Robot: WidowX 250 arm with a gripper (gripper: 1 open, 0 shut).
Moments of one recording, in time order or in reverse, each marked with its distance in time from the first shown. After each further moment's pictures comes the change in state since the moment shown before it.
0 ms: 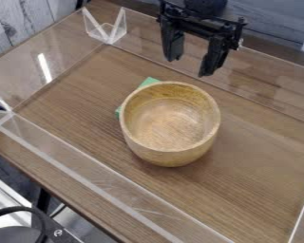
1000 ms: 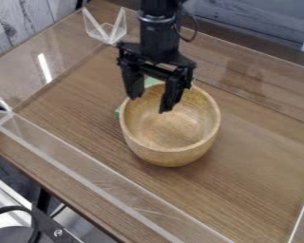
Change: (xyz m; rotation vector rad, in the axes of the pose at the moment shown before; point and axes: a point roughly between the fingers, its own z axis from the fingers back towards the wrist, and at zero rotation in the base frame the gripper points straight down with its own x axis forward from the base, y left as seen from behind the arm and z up) arm -0.025 0.032 -0.055 -0.017 0.026 0.105
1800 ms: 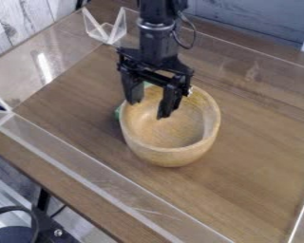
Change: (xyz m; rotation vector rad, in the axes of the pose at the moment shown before) arm -0.003 0.004 -0.011 -0.002 0.034 -0.051
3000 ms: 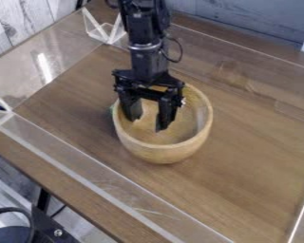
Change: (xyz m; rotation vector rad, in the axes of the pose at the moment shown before) arm 0.009 0.015 -0.028 -0.109 -0.022 0.095
